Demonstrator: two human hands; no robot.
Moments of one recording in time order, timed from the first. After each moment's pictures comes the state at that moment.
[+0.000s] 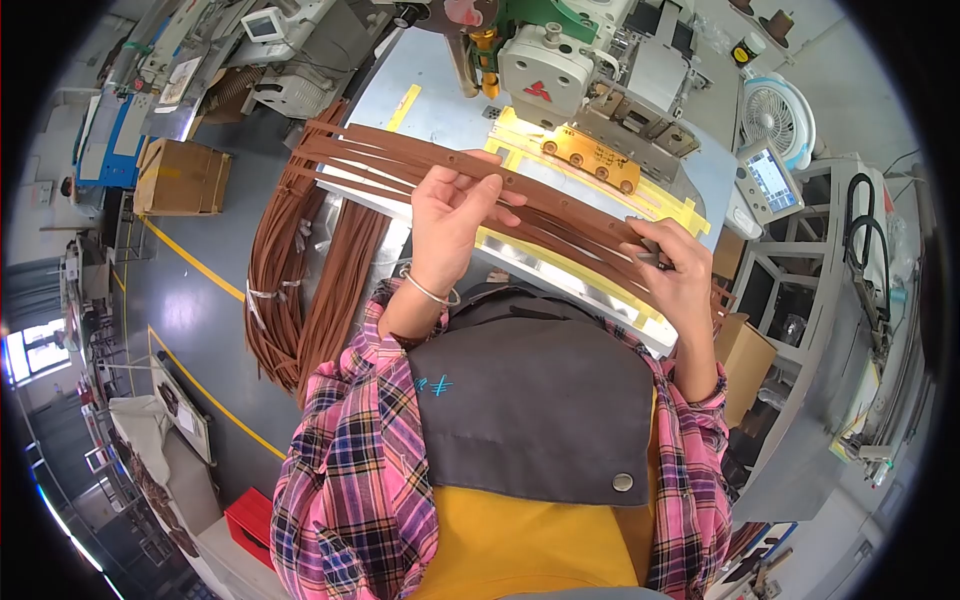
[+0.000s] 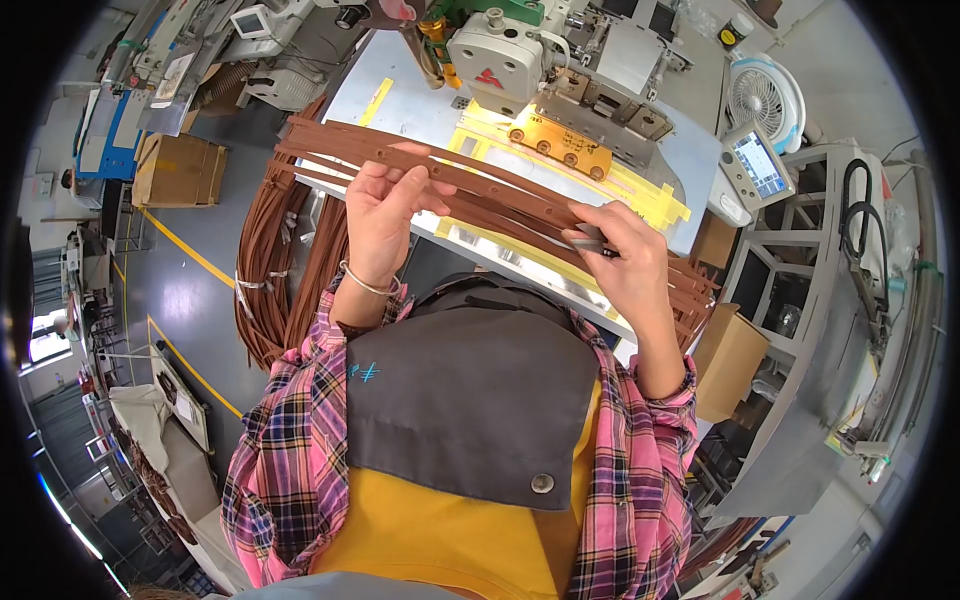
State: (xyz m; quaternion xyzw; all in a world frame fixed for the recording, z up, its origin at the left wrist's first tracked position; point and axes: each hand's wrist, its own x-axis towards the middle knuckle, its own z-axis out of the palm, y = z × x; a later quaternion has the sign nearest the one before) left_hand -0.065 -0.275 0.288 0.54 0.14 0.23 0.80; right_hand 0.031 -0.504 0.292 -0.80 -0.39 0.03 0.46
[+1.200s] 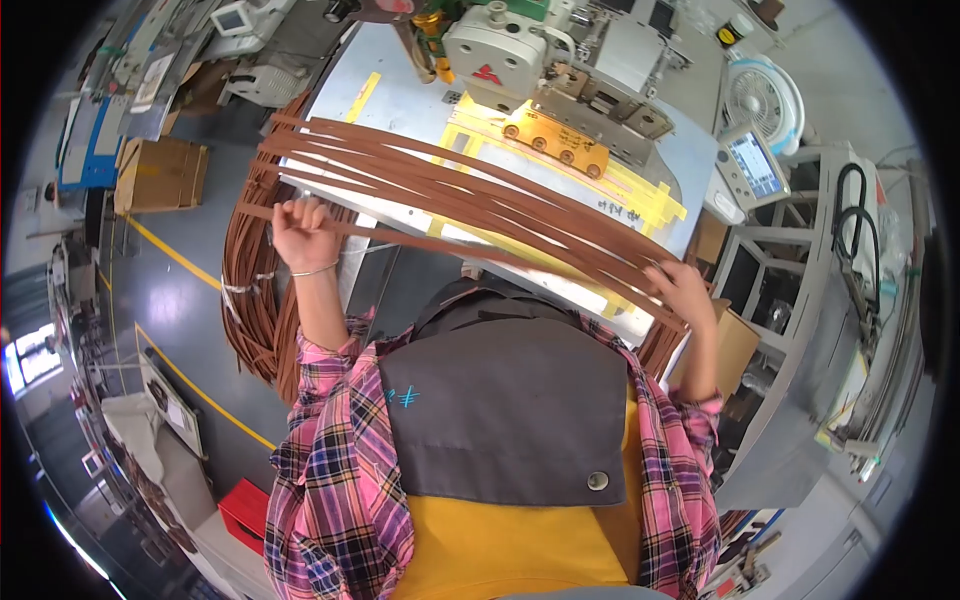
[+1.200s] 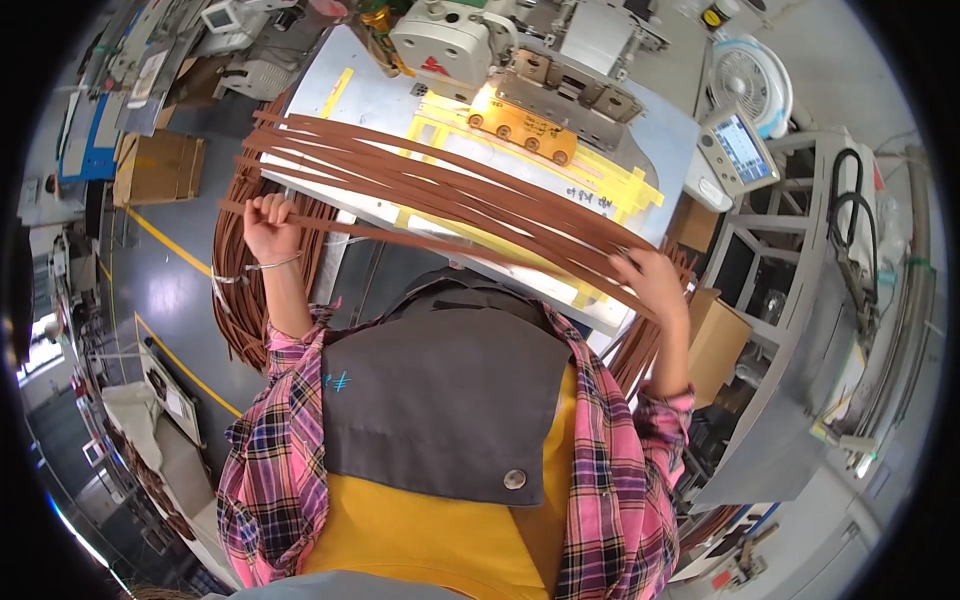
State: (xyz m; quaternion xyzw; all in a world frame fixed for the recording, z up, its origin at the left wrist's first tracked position) left_hand -0.141 -0.139 0.179 0.09 0.11 0.35 0.93; right_hand 0.085 -0.635 0.195 -0.89 -0.20 0.32 0.26
